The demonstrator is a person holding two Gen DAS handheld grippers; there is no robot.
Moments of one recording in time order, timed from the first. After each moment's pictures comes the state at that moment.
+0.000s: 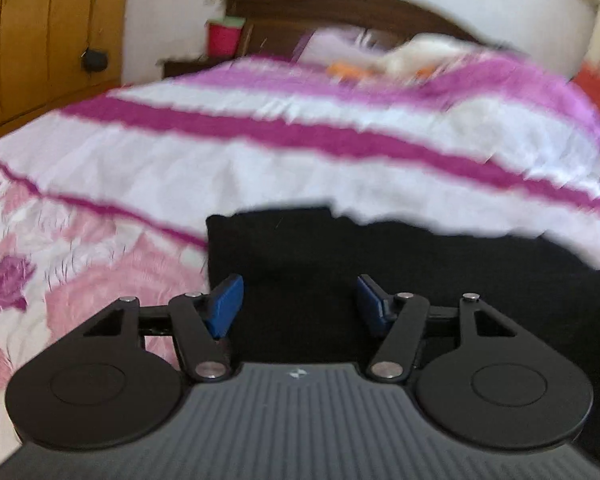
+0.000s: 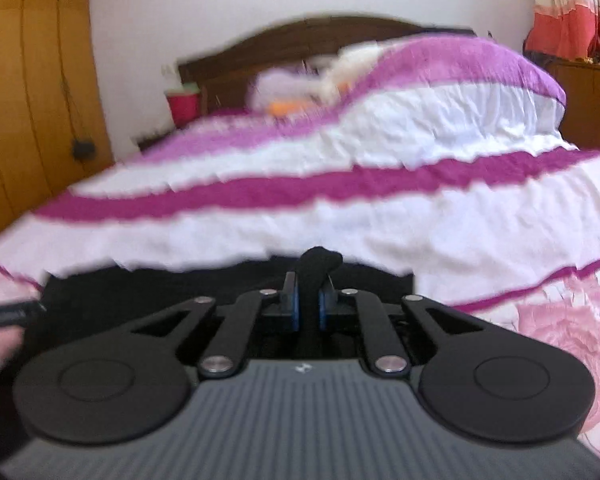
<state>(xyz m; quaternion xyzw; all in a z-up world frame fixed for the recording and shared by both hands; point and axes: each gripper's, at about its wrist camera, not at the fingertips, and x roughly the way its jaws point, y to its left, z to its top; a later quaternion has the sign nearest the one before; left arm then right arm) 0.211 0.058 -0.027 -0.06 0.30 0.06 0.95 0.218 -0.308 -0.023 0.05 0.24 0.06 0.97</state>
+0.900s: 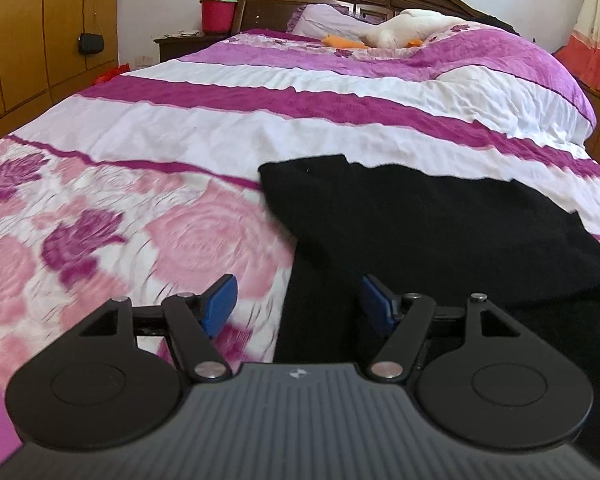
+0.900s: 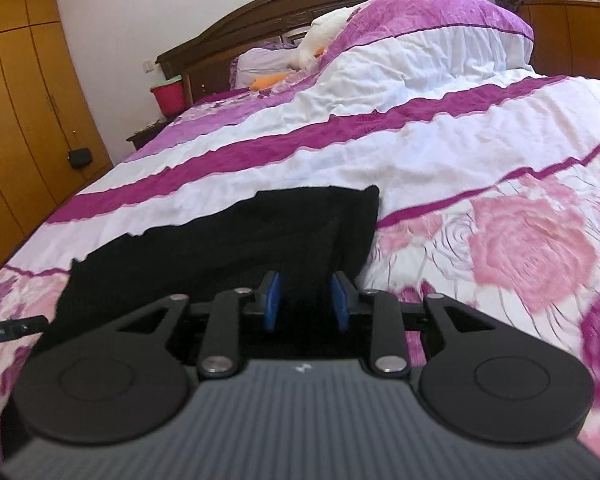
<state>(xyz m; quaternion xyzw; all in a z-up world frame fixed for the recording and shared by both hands) 0.098 0.082 0.014 -0.05 0.33 0.02 0.94 0.125 -0.338 -0.014 0.13 0.26 0.06 0.96</state>
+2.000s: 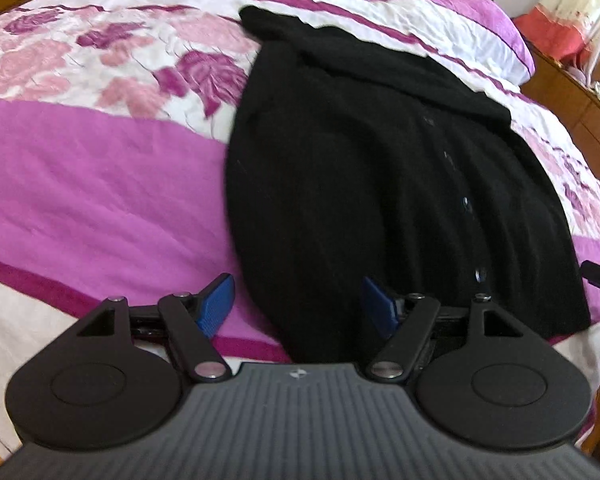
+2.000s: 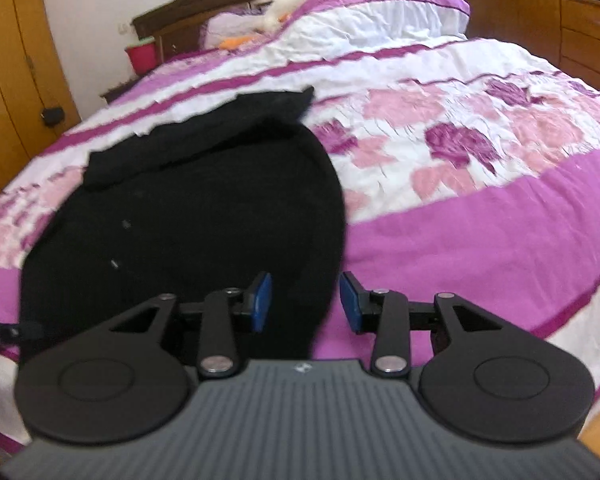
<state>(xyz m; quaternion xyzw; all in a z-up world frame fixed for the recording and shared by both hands) -0.101 0.077 -0.034 -0.12 0.43 -0.07 0.89 -0.071 -0.339 -0.051 0.09 0.33 0.00 0.94</state>
